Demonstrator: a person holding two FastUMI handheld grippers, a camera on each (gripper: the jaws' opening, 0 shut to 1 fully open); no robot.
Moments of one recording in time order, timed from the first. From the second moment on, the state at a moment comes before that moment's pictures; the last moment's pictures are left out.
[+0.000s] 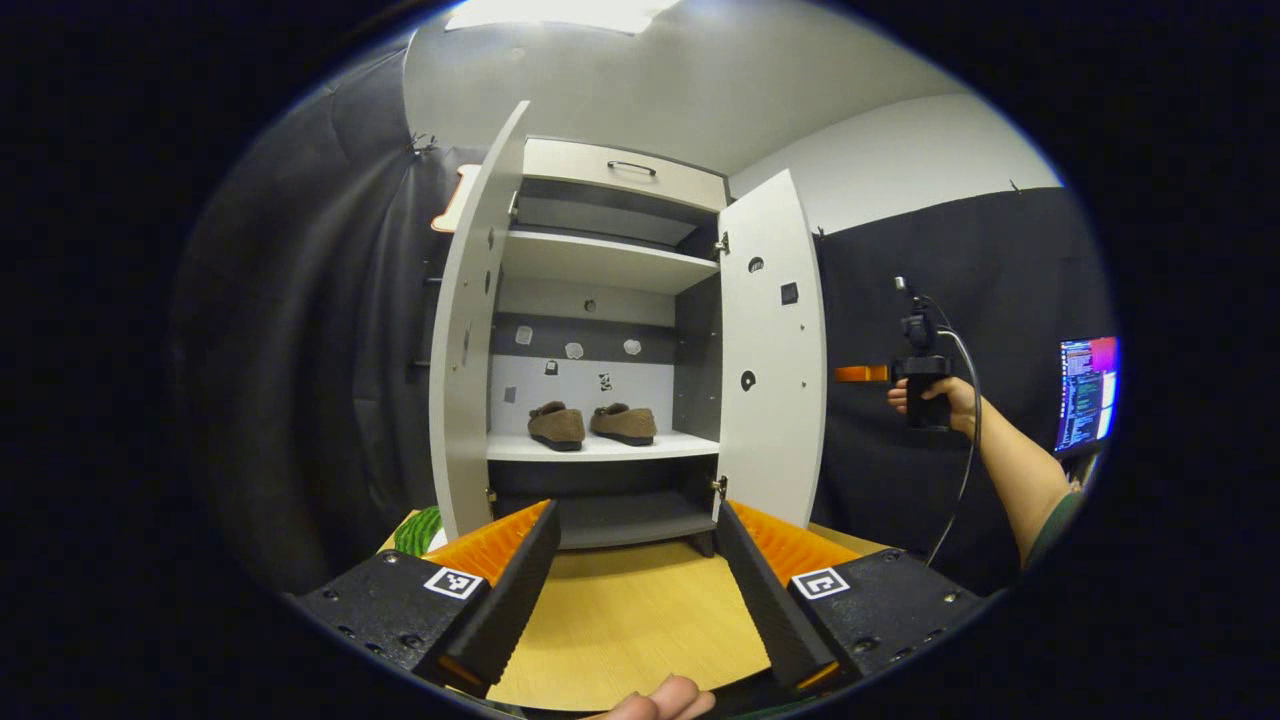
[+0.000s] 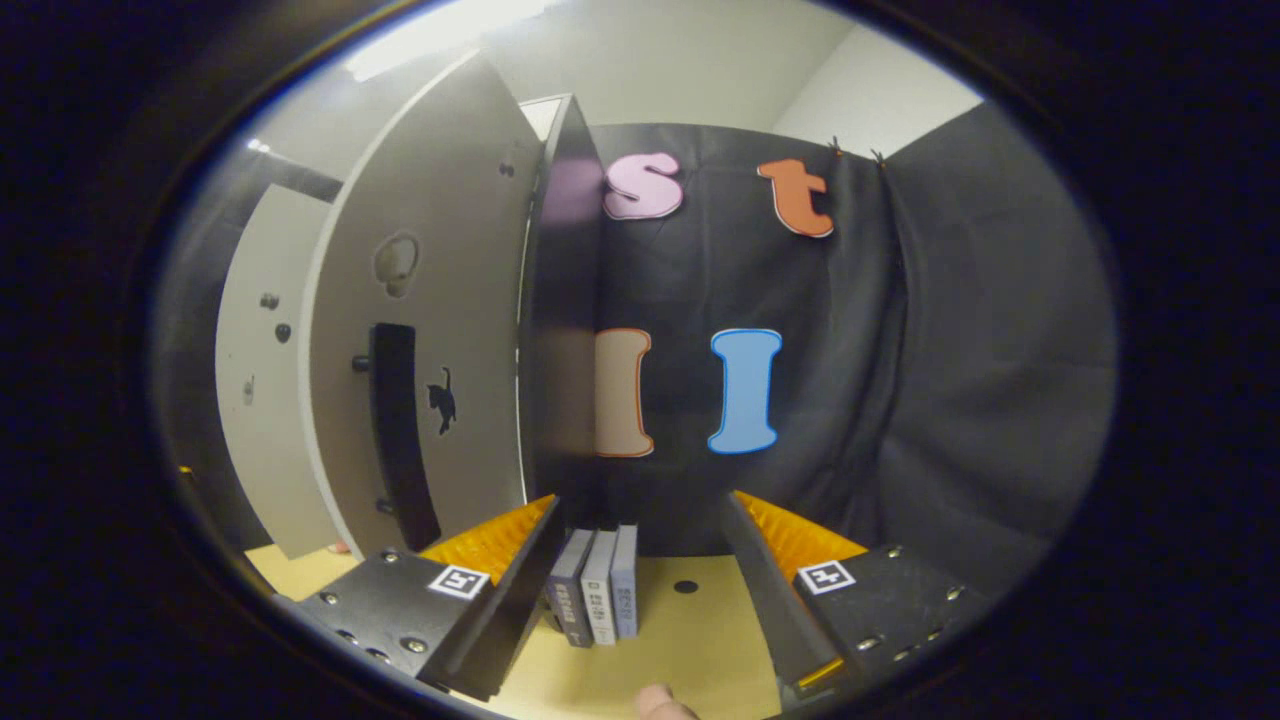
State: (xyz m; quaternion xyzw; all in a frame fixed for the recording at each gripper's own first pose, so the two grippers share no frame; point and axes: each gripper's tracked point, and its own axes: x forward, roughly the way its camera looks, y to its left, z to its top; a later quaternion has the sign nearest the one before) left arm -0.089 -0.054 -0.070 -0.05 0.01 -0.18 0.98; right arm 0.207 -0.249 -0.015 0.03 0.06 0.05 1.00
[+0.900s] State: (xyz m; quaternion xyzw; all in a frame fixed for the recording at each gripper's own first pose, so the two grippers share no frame) left arm -0.059 0.003 -0.115 -0.06 0.03 -0.09 0.99; right arm 0.209 -0.163 -0.005 0.02 0.07 0.08 0.99
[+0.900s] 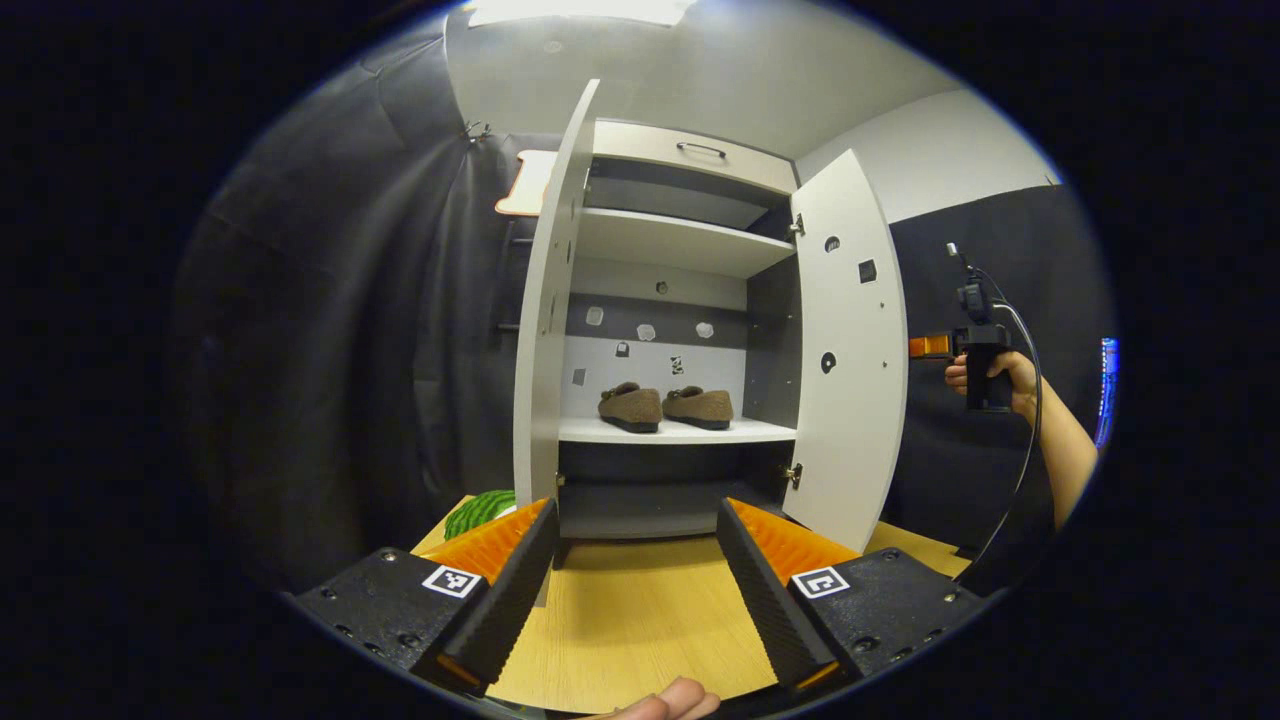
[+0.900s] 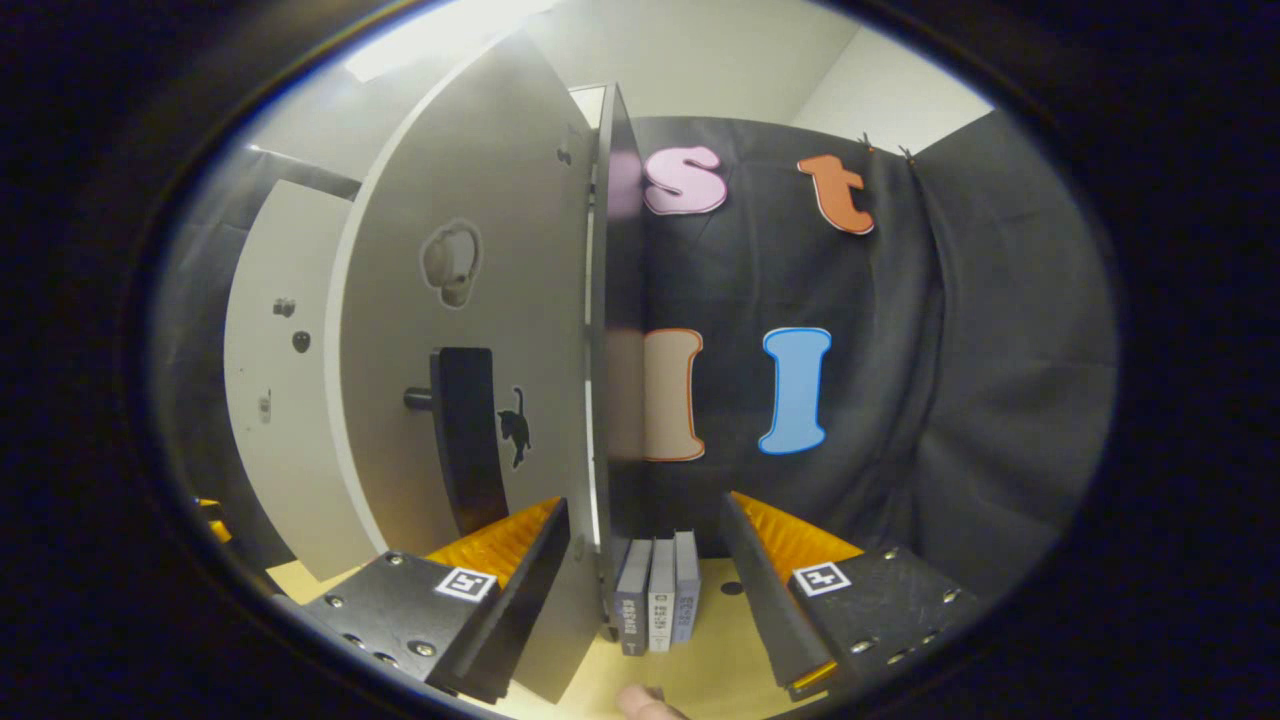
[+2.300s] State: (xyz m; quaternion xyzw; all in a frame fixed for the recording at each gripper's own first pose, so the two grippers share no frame) left arm -0.059 0.024 -0.085 -0.04 -0.01 -0.06 1.00; right arm 0.173 -0.031 -0.003 0.05 0.00 0.10 0.99
